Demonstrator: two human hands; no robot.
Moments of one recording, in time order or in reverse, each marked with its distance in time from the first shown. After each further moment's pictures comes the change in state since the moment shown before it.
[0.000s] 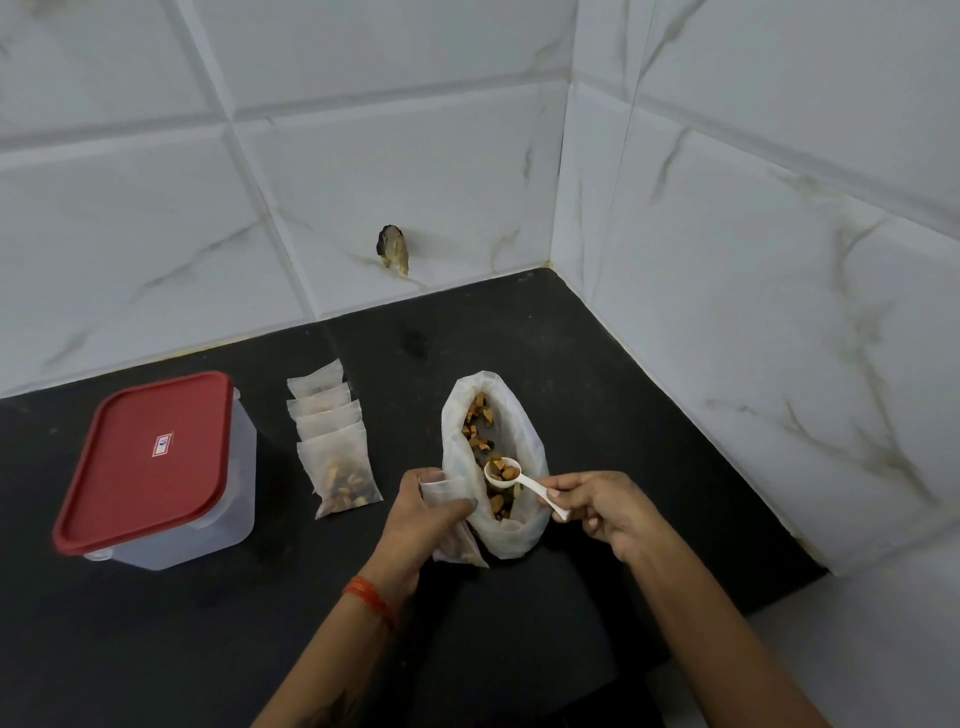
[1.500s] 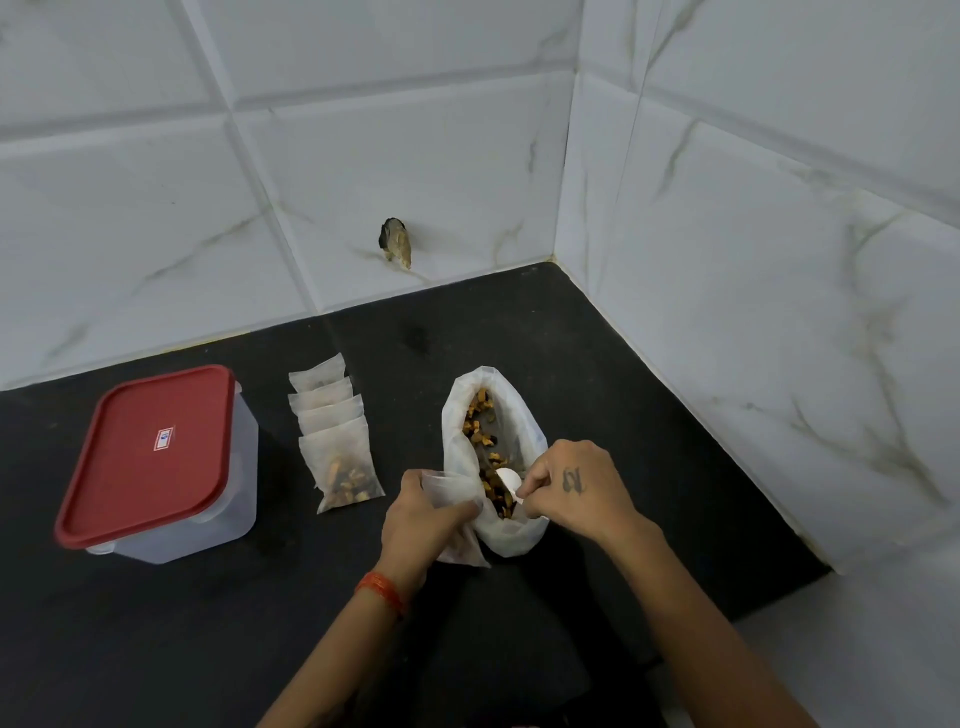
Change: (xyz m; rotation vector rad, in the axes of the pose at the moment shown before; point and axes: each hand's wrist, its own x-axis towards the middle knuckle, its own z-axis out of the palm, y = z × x) left_hand 0.002 -0.008 0.001 0.265 0.106 0.072; right_hand -0.010 -0.017 0.029 -1.045 0.069 -0.516
